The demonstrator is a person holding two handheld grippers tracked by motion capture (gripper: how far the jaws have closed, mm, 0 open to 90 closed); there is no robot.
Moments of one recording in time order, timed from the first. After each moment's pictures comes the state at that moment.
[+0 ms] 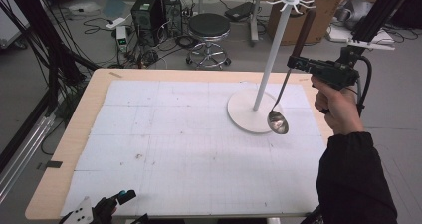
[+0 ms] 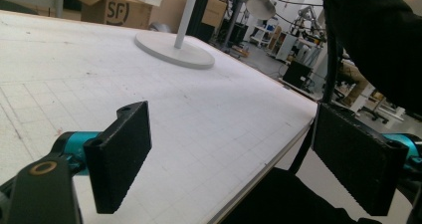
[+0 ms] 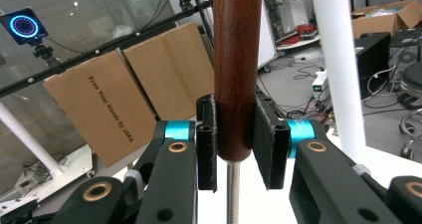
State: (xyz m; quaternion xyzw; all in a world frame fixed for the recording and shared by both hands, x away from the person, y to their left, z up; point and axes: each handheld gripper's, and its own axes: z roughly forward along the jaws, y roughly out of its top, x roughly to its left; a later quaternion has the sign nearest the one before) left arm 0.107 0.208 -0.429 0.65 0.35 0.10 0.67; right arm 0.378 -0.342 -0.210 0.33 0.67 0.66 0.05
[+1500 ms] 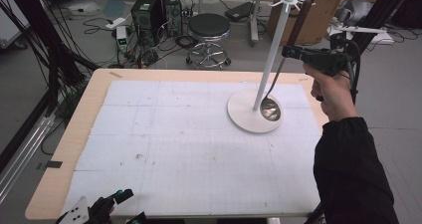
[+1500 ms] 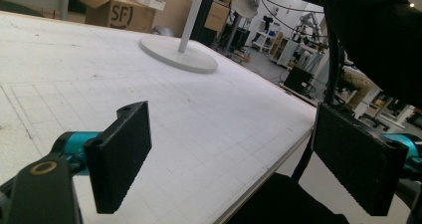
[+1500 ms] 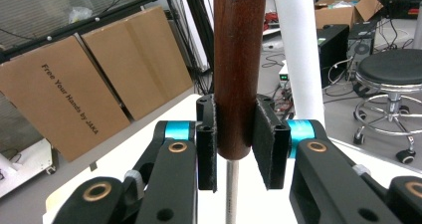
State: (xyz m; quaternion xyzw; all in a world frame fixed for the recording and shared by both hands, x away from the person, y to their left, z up) left arm 0.108 0.214 -0.429 0.63 0.36 0.10 0.68; right arm 0.401 -0.325 -0.192 0.37 0.69 0.61 0.09
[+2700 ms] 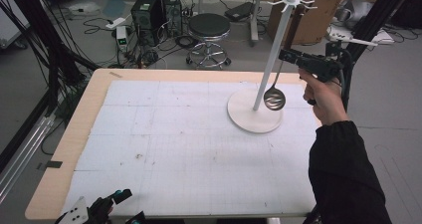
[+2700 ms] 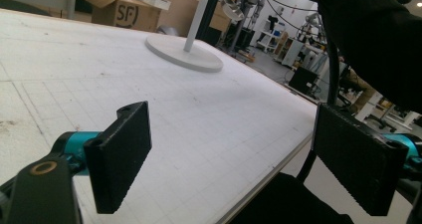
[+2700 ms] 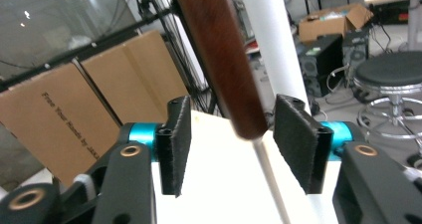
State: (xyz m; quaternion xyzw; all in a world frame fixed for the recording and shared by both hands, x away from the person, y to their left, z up) left arm 0.107 0.215 -0.430 0.64 0.37 0.11 0.67; right arm 0.409 -0.327 -0.222 0.39 0.66 0.64 0.09
